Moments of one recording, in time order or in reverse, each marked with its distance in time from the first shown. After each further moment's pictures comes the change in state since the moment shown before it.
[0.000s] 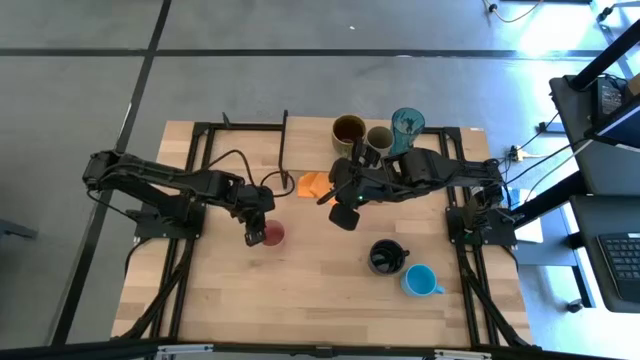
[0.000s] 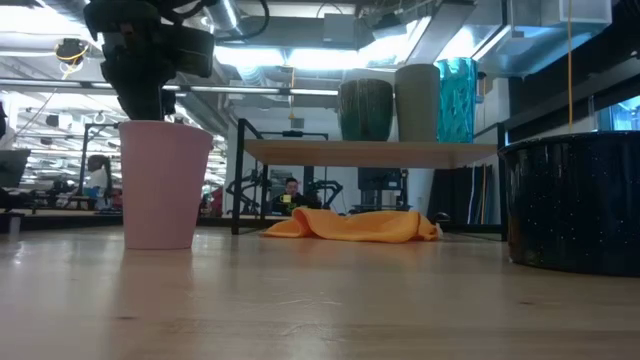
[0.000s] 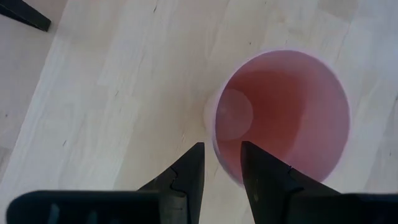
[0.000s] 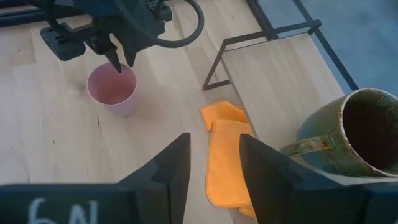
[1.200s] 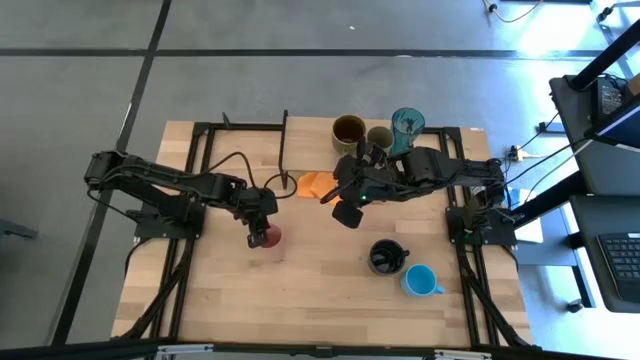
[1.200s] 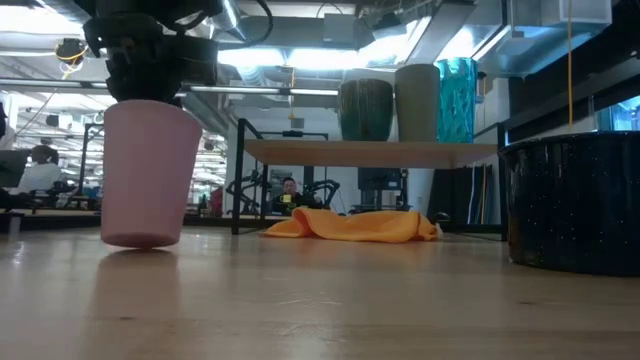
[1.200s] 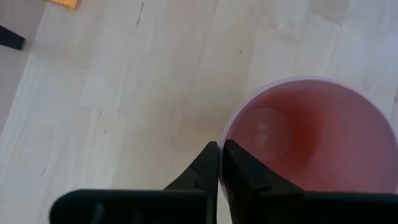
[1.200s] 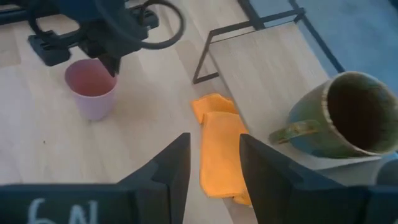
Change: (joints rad) left arm 0.001 0.023 -0.062 0.120 0.008 0.058; right arm 0.002 -0.012 0.000 -0.051 0.027 0.057
